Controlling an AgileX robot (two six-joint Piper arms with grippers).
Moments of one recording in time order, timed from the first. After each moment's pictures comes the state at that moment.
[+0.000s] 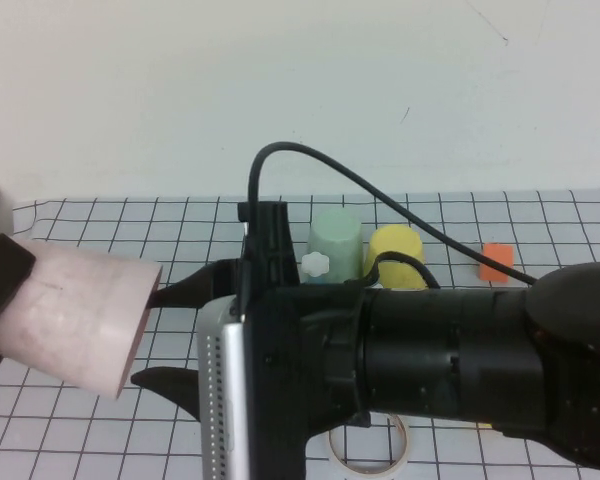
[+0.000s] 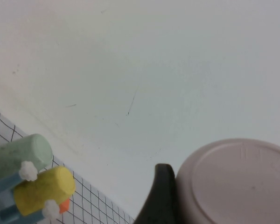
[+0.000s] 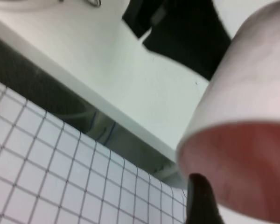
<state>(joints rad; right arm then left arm) 1.00 1.49 -1.08 1.74 0.26 -2.67 -0.03 0.46 -0.42 -1.70 0.46 0.49</state>
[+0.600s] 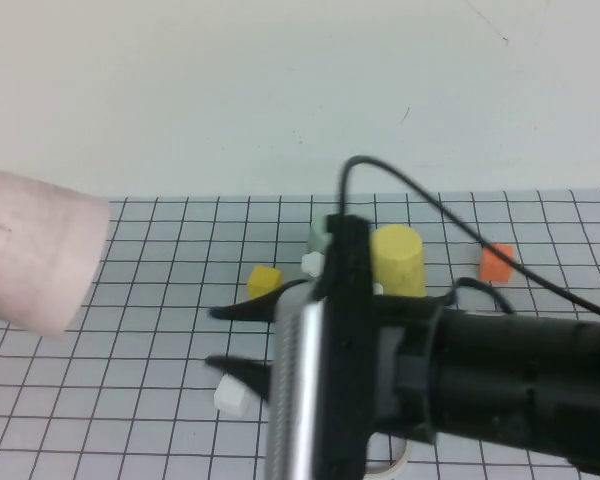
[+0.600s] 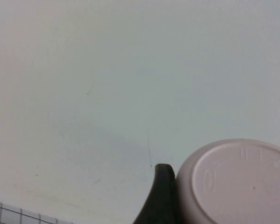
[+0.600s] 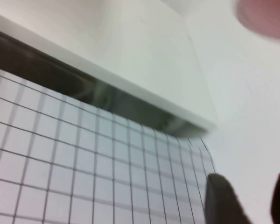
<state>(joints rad) 1.00 1.38 -0.96 1.74 0.14 -2.50 -0.03 0.46 -0.54 -1.71 0.38 0.82</state>
